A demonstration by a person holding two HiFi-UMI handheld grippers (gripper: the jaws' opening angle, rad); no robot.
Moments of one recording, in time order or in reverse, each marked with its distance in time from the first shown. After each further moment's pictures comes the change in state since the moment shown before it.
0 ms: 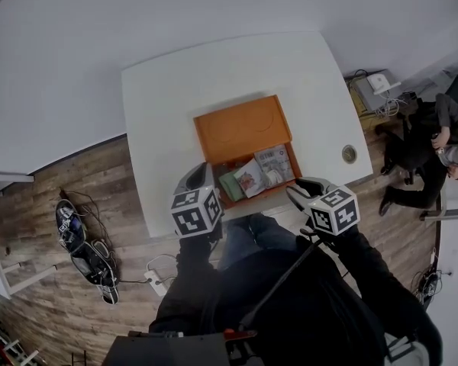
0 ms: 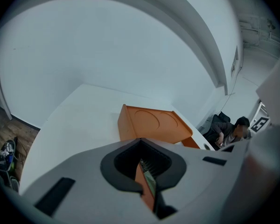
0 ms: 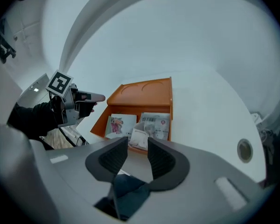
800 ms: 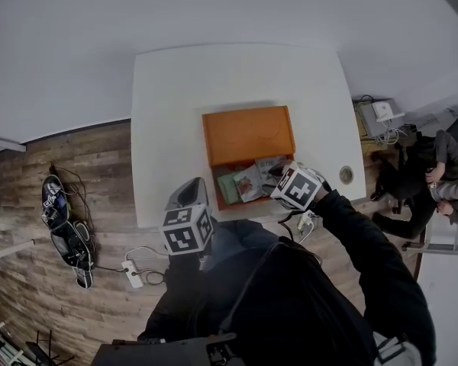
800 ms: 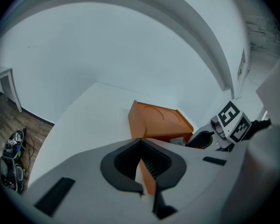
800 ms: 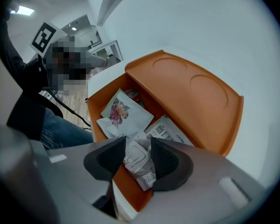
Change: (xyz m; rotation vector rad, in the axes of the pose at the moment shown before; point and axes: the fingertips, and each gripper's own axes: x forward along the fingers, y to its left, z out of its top) left arm -0.037 0.017 -0.026 -0.071 -0.008 0.071; right arm 0.082 0.013 0.012 -0.618 0.468 0.158
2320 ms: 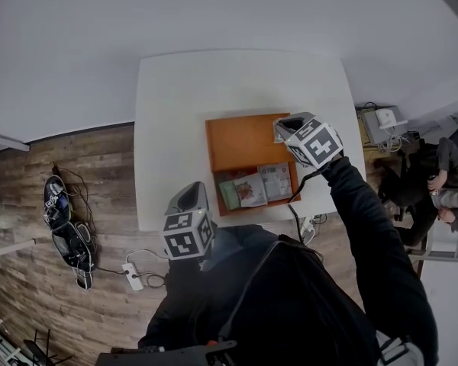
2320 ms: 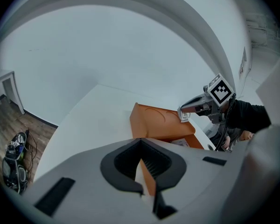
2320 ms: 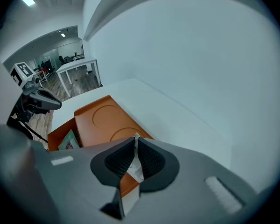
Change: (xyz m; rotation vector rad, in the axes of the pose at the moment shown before) left arm -0.003 0.000 0.007 0.004 -0.012 0.027; right arm -0.086 -0.139 0.086 0.055 -0.265 -0.314
